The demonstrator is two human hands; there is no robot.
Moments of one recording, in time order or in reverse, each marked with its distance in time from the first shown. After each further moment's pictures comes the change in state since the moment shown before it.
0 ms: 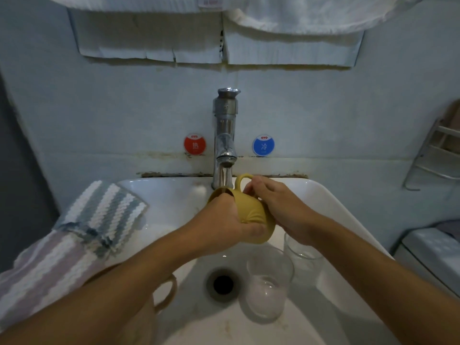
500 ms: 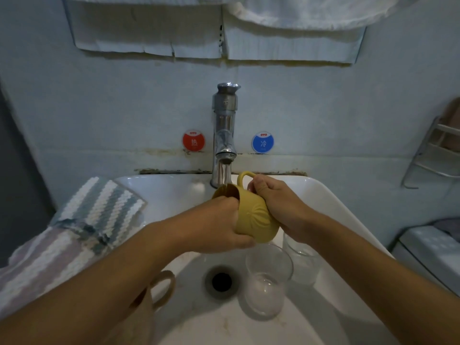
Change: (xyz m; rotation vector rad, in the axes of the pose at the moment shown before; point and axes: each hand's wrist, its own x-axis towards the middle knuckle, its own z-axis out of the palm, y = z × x) left_hand -0.001 -0.004 -0.010 0.363 -0.181 0.124; right_hand 0.006 0.005 0.003 0.030 0.074 0.010
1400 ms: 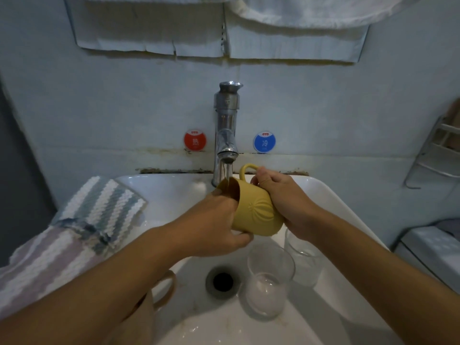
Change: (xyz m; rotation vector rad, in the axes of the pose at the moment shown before) left_hand -0.005 -0.001 0.003 0.032 0.208 0.173; right_hand 0.000 -0.007 -0.003 0.107 0.033 -0.013
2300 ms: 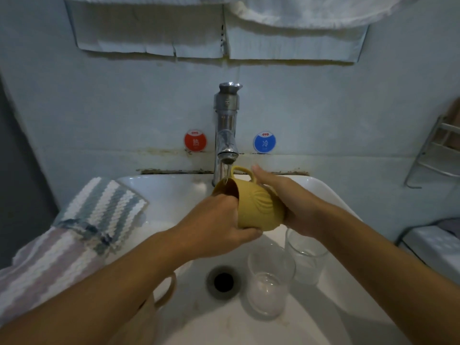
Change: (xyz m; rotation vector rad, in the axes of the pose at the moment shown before) left_hand 0.000 0.008 0.004 0.025 0.048 -0.063; right_hand -0.005 -0.009 -0.009 0.112 -0.157 0.213
